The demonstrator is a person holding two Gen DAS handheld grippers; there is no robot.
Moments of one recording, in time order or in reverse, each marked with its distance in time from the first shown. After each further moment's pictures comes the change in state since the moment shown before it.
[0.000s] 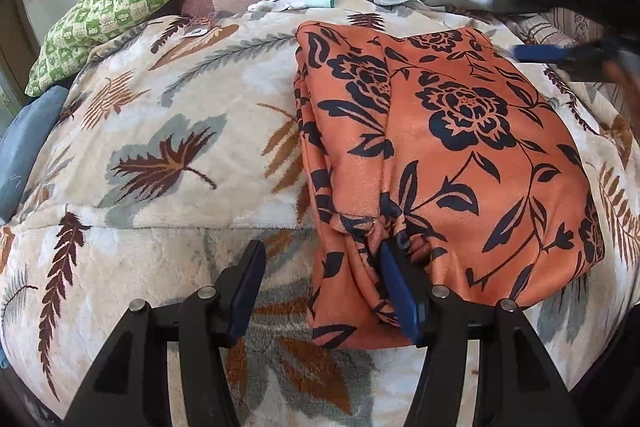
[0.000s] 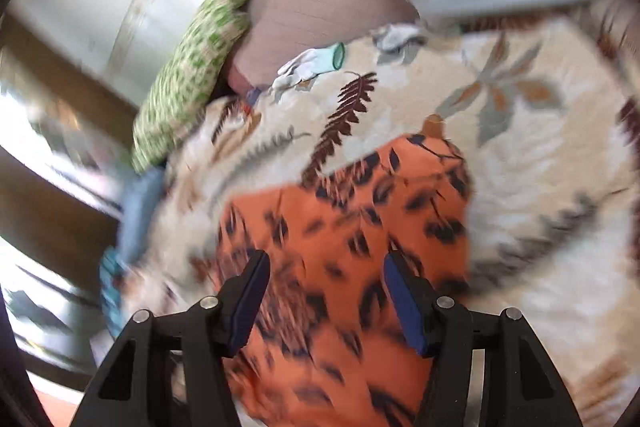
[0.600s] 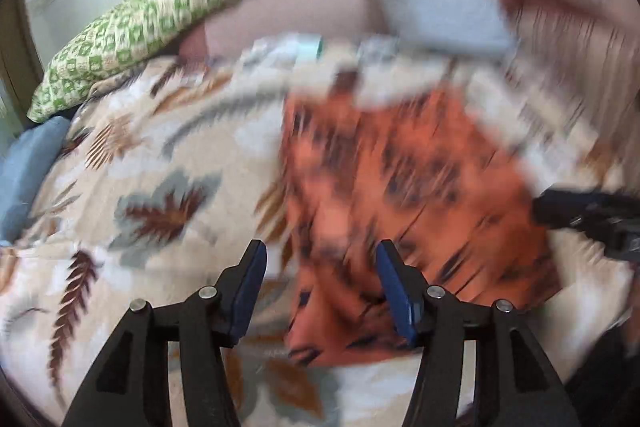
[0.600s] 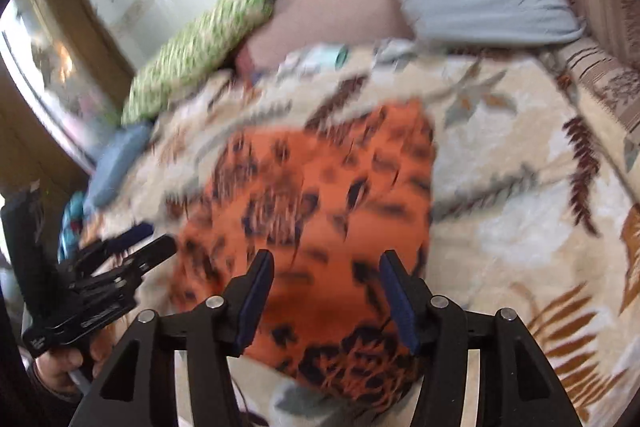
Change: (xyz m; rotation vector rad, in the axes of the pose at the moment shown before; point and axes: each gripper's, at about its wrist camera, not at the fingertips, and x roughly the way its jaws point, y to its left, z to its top) left arm -0.027 -0.012 0.016 0.030 -0.086 0.009; right arm -0.046 0.027 -0.122 -0.258 -0.062 -0.224
